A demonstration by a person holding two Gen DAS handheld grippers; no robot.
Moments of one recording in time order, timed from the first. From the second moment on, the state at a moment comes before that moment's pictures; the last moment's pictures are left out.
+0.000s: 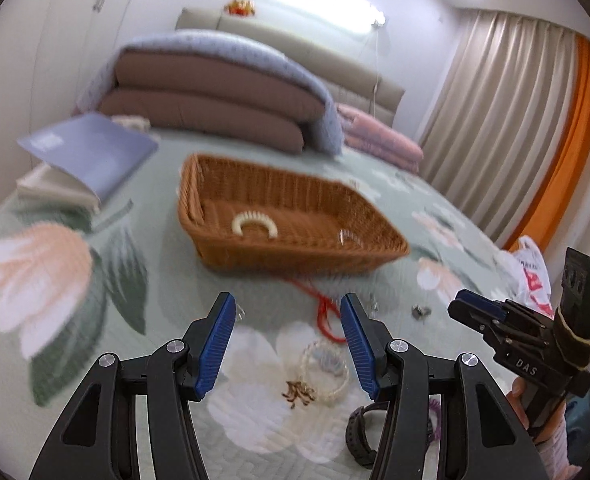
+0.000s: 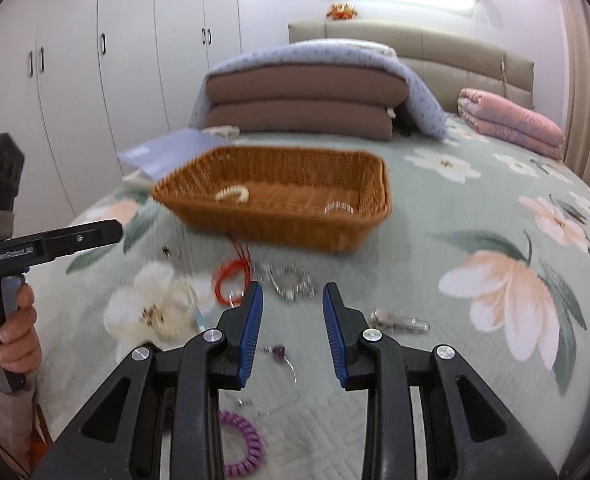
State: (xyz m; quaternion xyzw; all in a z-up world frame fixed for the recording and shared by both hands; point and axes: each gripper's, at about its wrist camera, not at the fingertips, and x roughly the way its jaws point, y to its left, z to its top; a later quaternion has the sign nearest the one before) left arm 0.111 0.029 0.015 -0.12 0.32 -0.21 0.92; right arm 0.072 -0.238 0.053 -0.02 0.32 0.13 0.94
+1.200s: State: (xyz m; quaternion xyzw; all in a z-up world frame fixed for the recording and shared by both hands) left arm 0.128 -0.045 -0.043 0.01 0.42 -0.20 0.89; right arm 0.088 -0.205 -0.006 -0.10 0.41 0.14 0.90
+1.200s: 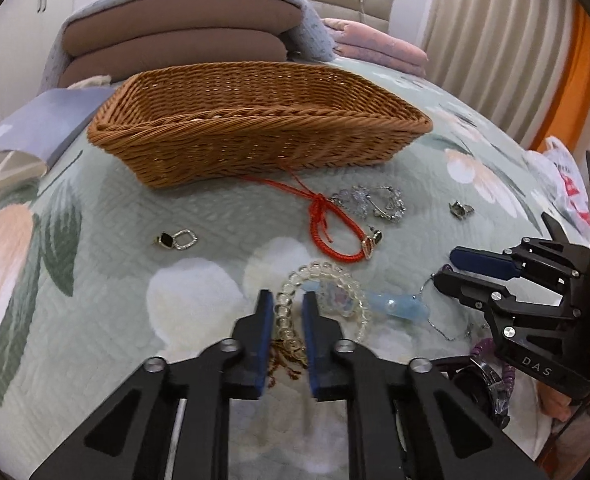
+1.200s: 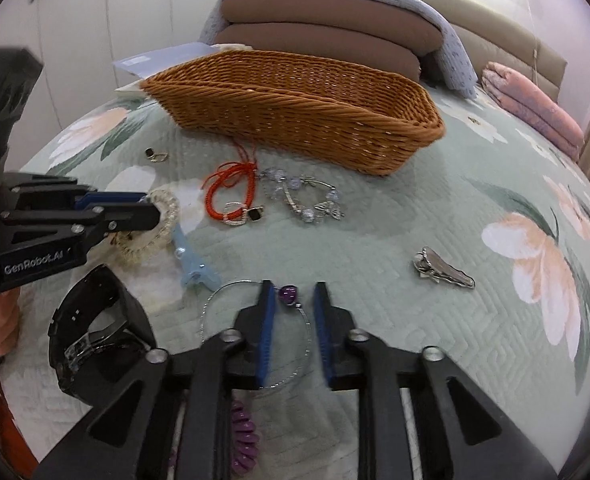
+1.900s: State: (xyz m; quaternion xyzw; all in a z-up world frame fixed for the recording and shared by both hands) left arm 0.119 -0.027 -0.021 -0.03 0.37 -0.21 0.91; right arm 0.079 -0.232 0.024 -0.02 0.35 0.14 0.93
